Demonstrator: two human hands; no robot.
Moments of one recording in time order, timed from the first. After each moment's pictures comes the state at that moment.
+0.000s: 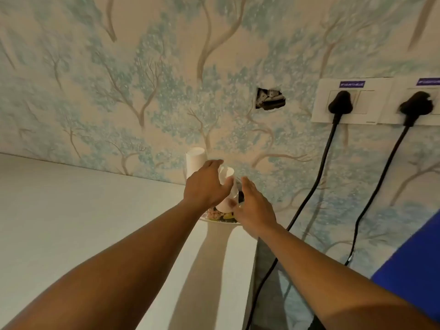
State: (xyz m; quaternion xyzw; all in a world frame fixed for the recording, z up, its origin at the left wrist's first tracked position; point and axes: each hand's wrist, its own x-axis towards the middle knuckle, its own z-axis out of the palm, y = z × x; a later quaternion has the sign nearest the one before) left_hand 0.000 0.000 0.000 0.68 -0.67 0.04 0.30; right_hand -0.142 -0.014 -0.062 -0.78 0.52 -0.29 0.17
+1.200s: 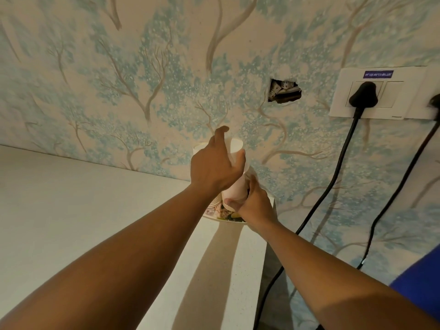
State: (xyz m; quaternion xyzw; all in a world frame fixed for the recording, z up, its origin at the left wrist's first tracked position) left_hand -0.004 -0.007 0.034 0.64 -0.63 0.15 0.41; right_hand -0.116 -0.028 -0.070 -0.70 0.55 -0.36 0.28
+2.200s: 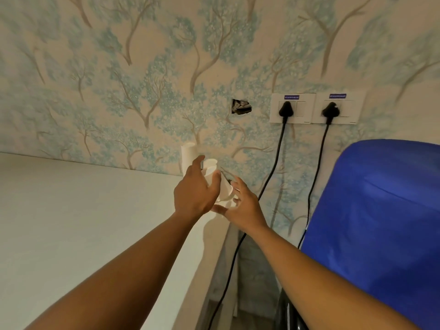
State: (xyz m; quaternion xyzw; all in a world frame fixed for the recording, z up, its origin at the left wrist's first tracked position) left_hand -0.062 0.165 0.027 0.68 -0.59 0.05 0.44; right_hand -0.197 0.132 -0.033 -0.70 0.45 -0.43 0.35
